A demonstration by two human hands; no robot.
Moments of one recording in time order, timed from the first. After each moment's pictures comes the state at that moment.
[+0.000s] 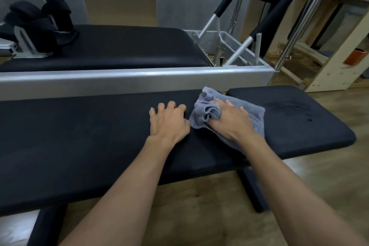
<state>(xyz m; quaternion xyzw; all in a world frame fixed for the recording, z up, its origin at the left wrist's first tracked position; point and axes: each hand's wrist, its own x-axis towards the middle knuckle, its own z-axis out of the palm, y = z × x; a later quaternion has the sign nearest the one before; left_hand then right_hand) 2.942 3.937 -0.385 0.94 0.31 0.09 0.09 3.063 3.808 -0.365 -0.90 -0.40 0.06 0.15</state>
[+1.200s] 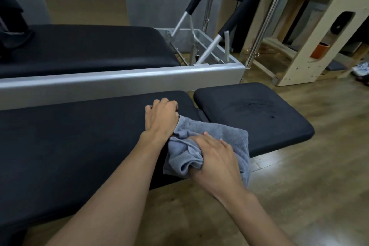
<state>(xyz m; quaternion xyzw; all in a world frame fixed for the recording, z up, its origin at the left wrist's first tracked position) 3.031 3.900 -0.381 0.94 0.28 0.13 0.14 3.018 3.718 -0.385 -0.89 -0.41 0.00 0.19</state>
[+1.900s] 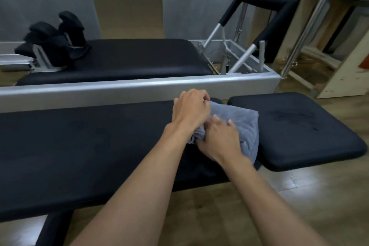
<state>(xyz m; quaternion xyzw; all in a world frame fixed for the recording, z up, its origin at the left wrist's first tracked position) 2.997 3.917 -0.336 0.91 0.28 0.22 0.23 3.021 3.812 -0.371 -0.90 -0.41 -0.03 0.14</state>
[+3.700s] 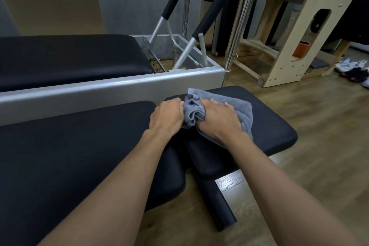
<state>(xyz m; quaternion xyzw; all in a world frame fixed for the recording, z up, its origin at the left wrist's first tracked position) 3.143 3.852 -0.386 0.94 0.24 0.14 0.21 3.213 3.718 -0.376 -0.93 -0.36 -0.03 0.12</state>
